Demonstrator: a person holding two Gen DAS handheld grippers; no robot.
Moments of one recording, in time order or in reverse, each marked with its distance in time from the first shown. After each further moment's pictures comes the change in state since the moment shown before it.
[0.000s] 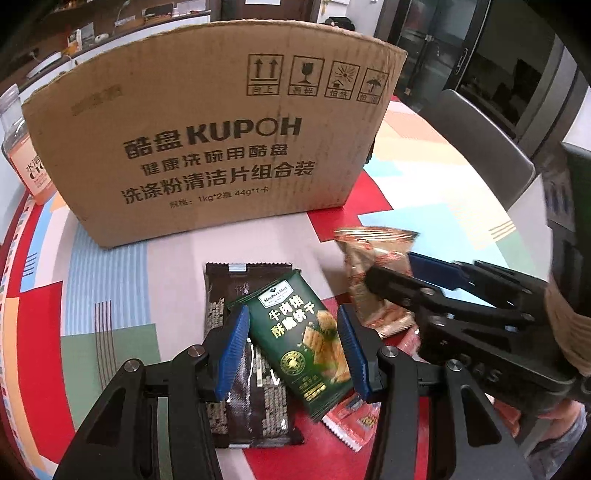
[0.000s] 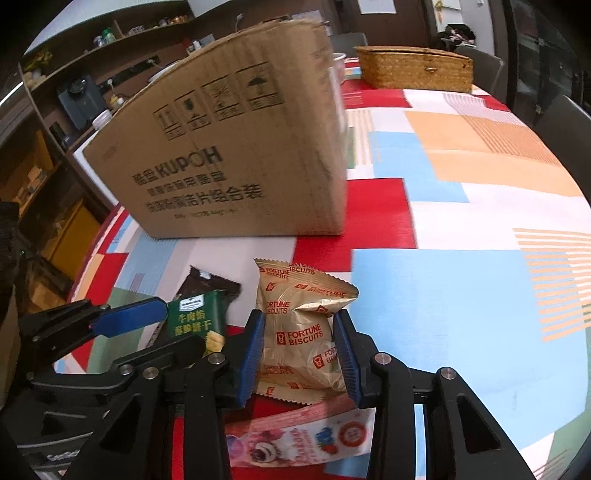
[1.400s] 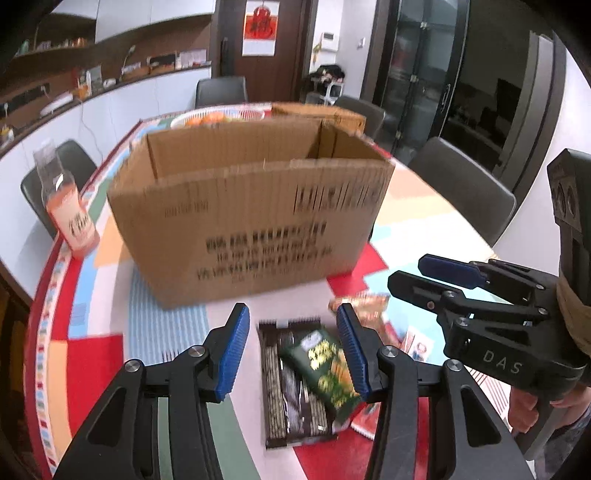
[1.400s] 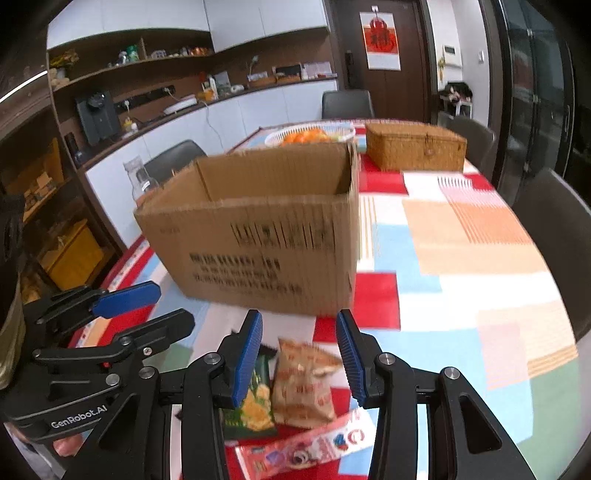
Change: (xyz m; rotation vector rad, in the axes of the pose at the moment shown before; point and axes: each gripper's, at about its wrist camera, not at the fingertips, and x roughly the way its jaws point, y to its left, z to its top) left arm -0.070 0.031 0.012 0.043 -0.187 -0.003; right arm -0.059 0.047 0.030 -0.093 -0.156 -0.065
